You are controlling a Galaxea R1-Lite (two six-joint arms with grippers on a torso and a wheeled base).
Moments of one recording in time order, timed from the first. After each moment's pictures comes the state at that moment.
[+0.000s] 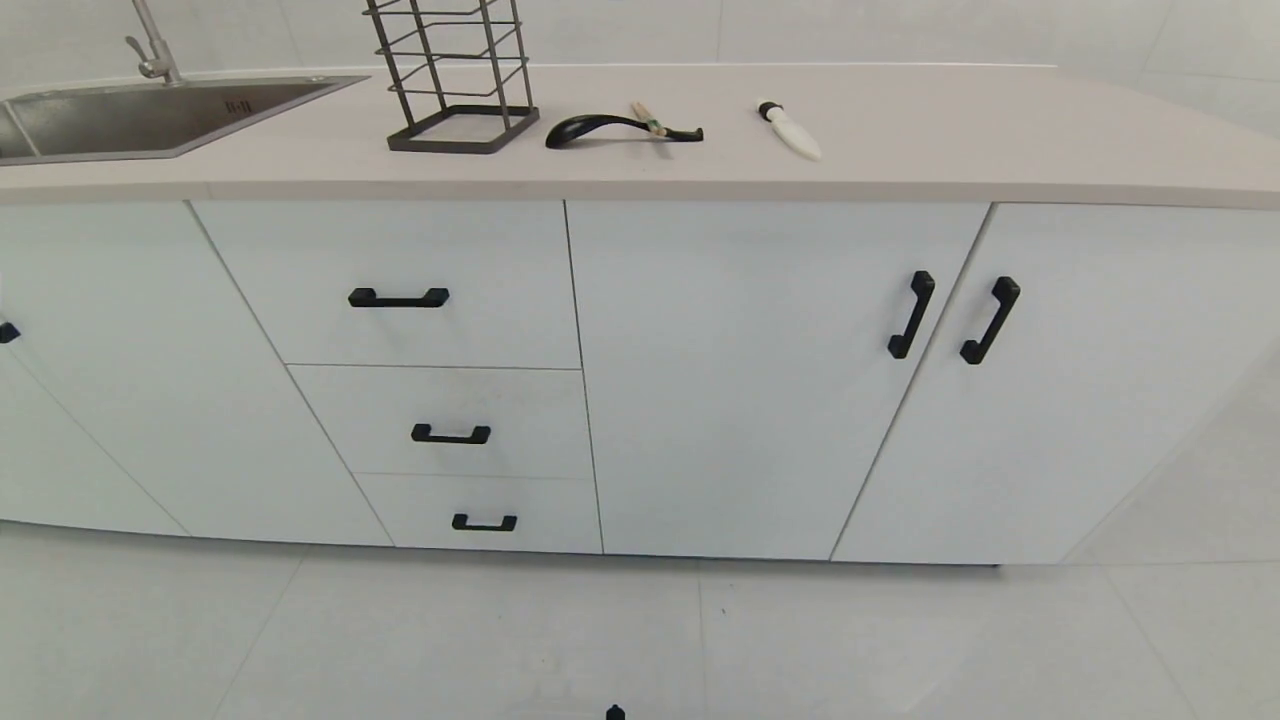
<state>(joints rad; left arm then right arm) 0.00 0.00 0.00 0.00 -0.05 -0.01 0.00 0.00 0.00 0.00 0.02 -0.01</state>
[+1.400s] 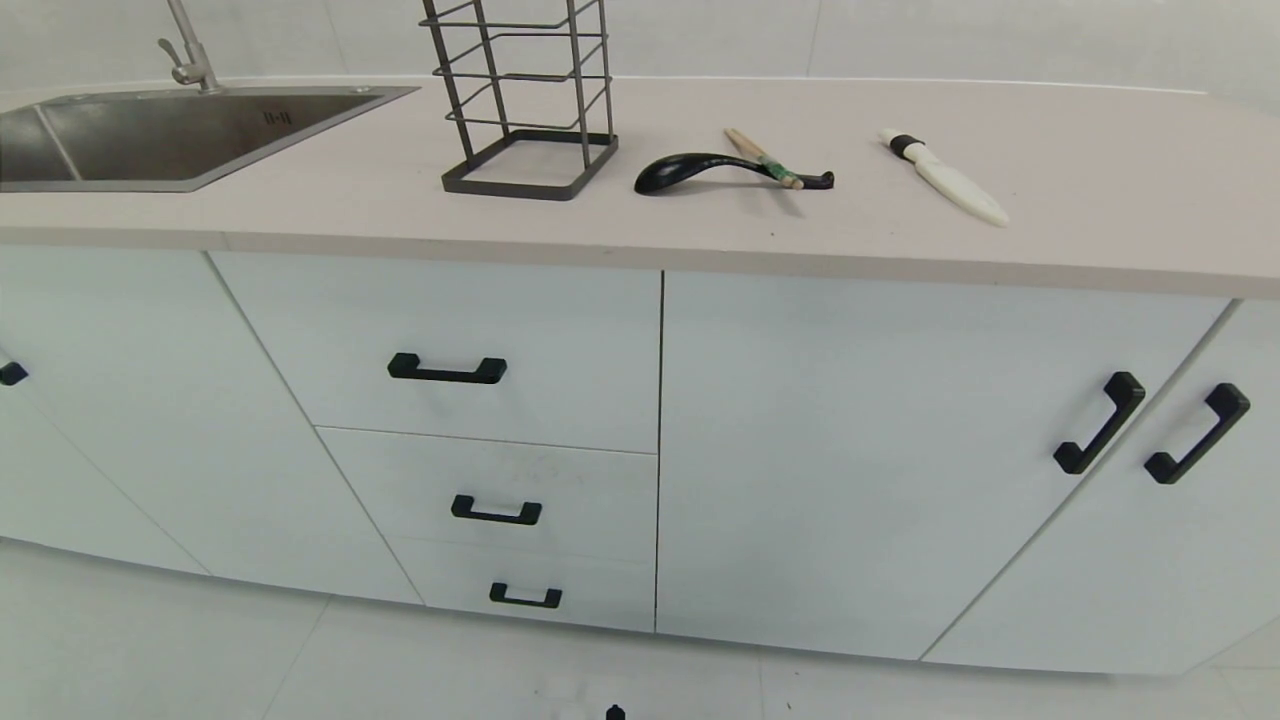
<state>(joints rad) 0.00 0.00 0.00 0.00 -0.05 0.00 0.00 0.00 0.00 0.00 0.02 -0.01</state>
